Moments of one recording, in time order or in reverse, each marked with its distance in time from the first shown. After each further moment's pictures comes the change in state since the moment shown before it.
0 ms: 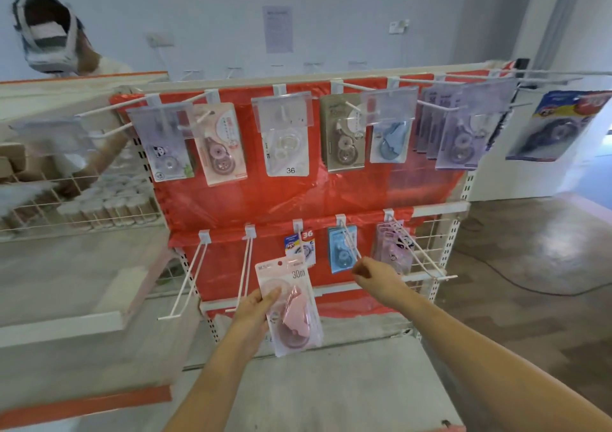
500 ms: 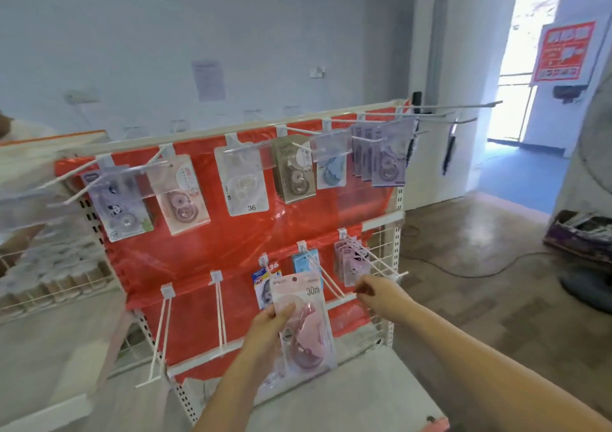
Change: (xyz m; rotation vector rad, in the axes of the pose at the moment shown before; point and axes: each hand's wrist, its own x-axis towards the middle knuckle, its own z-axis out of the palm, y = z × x) left_hand -0.026 0.027 0.037 0.152 -0.270 0.042; right_hand -0.078 -0.006 -0.036 -0.012 0.135 0.136
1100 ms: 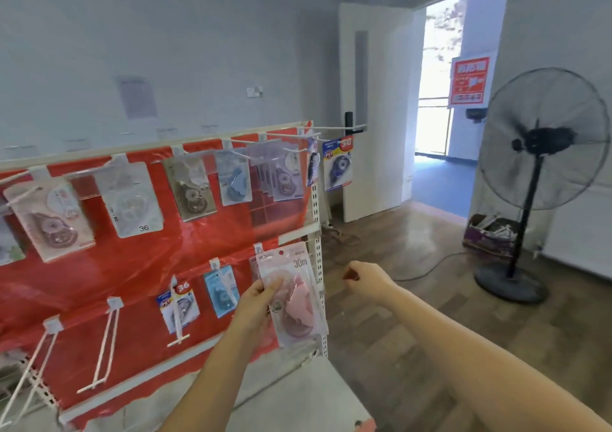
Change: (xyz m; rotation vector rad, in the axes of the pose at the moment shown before) left_hand -0.022 0.021 0.204 -0.080 -0.114 0.049; right_hand -0.067 0.133 -0.131 -0.044 0.139 0.150
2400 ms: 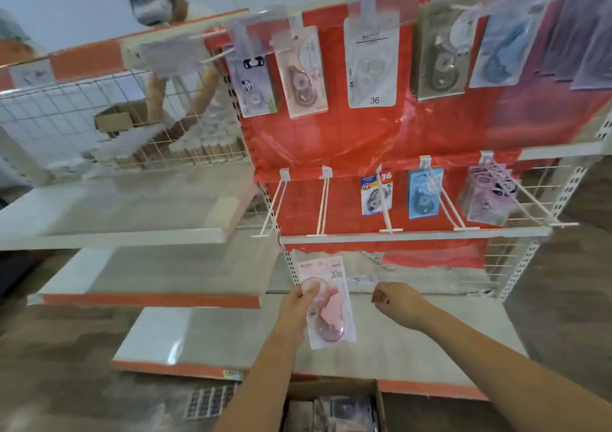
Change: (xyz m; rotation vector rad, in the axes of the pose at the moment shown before) left_hand -0.085 -0.129 -0.303 0.003 0.537 -0.165; right_hand -0.018 -0.171 0.301 -0.134 -0.656 -0.462
